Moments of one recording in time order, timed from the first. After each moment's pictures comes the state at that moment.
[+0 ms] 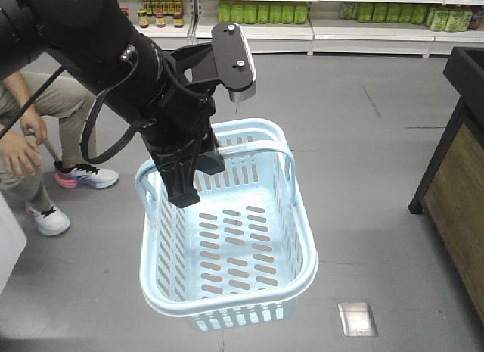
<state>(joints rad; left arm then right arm) -0.62 1.68 -1.78 -0.18 1.28 0.80 0.07 -0.01 0.03 -0.03 0.09 0.02</state>
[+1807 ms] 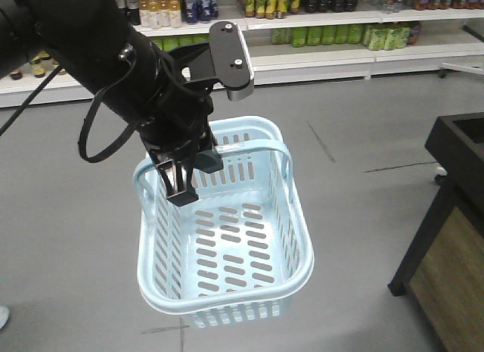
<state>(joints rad) -0.62 1.68 -1.78 -0.18 1.28 0.80 0.07 -0.01 0.03 -0.03 0.09 0.02</state>
